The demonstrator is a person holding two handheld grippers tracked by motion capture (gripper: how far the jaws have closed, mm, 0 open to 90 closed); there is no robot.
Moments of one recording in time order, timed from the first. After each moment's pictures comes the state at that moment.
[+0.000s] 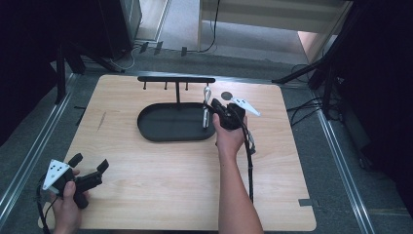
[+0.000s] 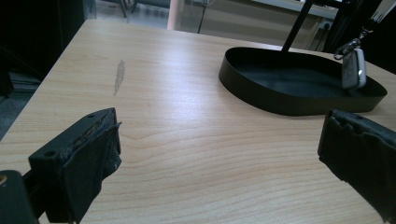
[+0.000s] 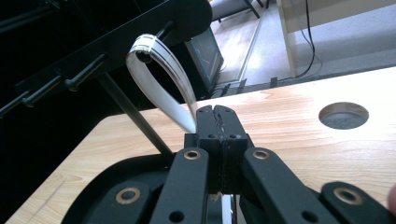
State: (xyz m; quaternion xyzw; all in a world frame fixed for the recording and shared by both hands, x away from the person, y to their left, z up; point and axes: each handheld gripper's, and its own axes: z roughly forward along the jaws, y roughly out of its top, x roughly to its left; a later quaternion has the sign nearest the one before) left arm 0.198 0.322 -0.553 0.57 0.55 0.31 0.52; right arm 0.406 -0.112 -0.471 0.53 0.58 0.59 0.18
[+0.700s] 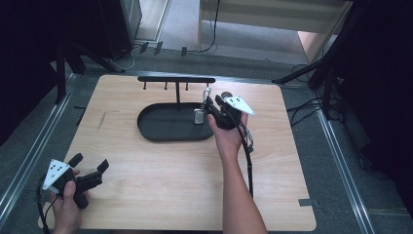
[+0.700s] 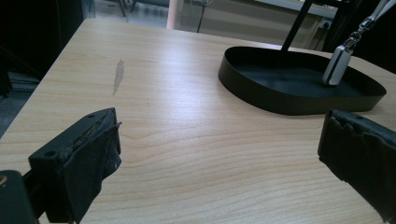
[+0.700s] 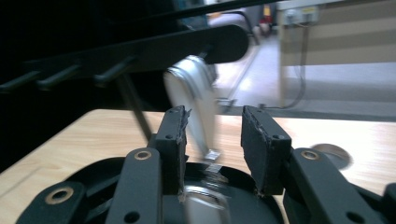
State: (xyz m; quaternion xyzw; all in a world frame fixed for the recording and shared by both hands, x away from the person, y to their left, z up) left arm 0.199 0.321 -0.553 0.57 0.55 0.31 0.52; right arm 0.399 -0.101 -0.458 0.47 0.62 0.57 0.26
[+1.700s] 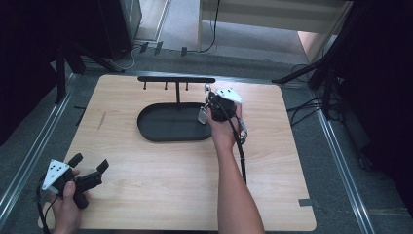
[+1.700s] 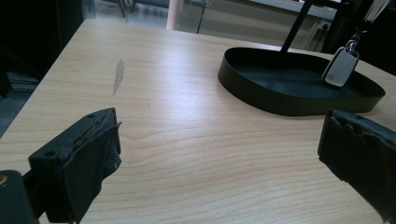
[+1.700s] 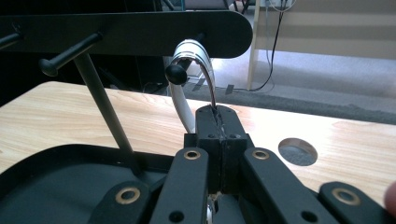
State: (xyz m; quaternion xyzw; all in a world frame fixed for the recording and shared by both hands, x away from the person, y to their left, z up) left arm 0.198 0.322 -0.553 0.57 0.55 0.31 0.52; right arm 0.418 -0.082 -0.449 0.48 0.66 0.49 0.31
